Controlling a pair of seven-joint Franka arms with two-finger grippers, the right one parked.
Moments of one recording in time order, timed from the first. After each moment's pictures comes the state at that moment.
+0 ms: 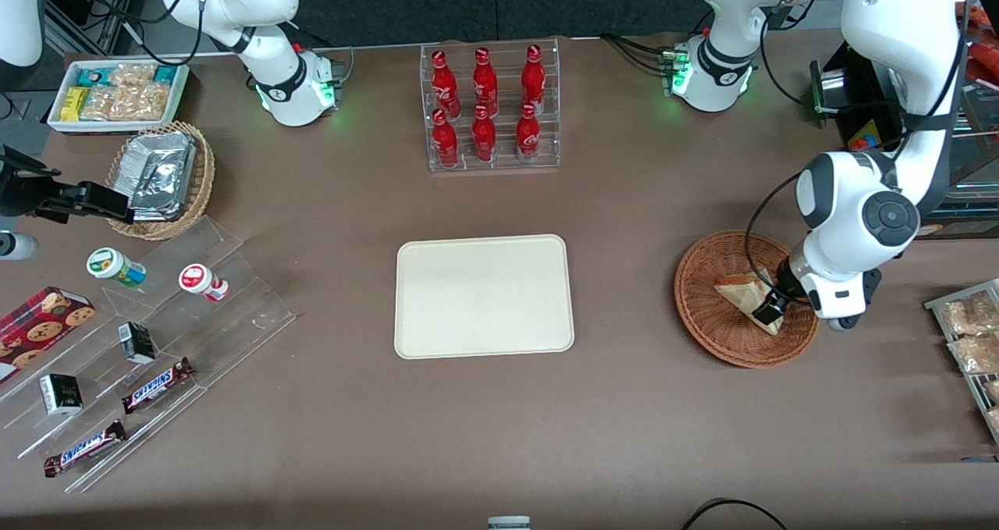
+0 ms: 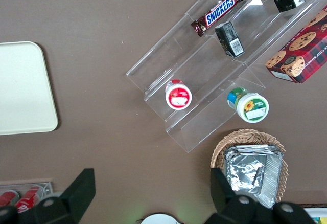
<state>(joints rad) -0.02 0.29 -0.02 -2.12 0.02 2.43 -0.95</state>
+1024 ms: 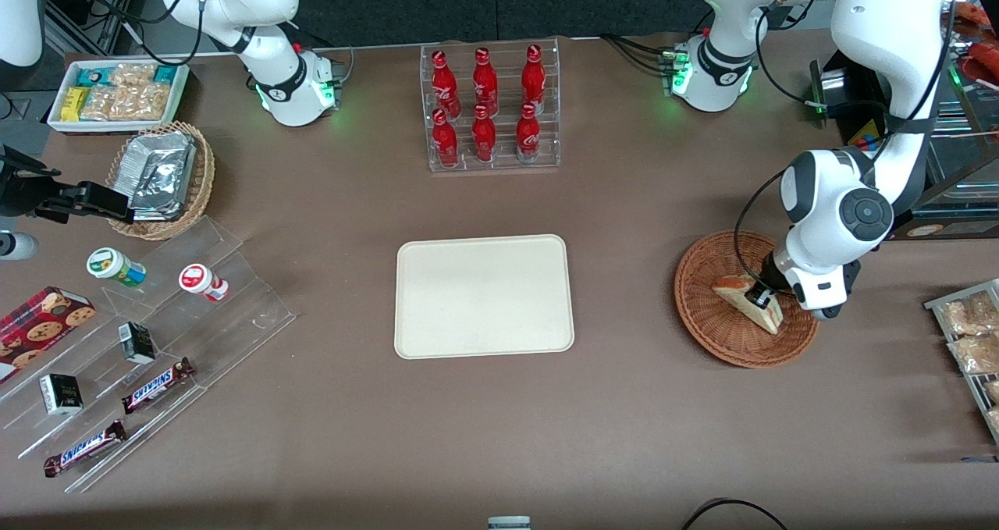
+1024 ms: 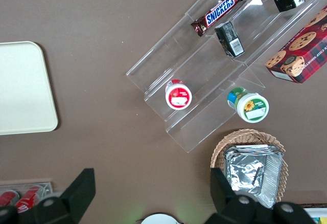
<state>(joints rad) -0.02 0.29 -0.04 -2.17 0.02 2.46 -1.02</state>
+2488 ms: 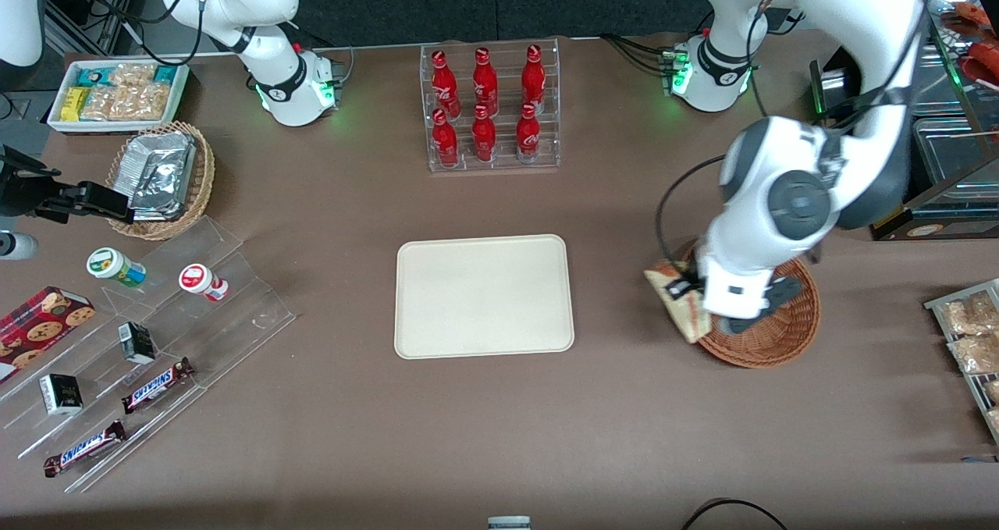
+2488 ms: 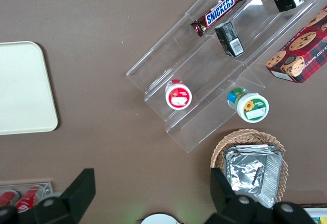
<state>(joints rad) -0.21 0.37 -0.21 -1.61 0.07 1.91 -0.92</state>
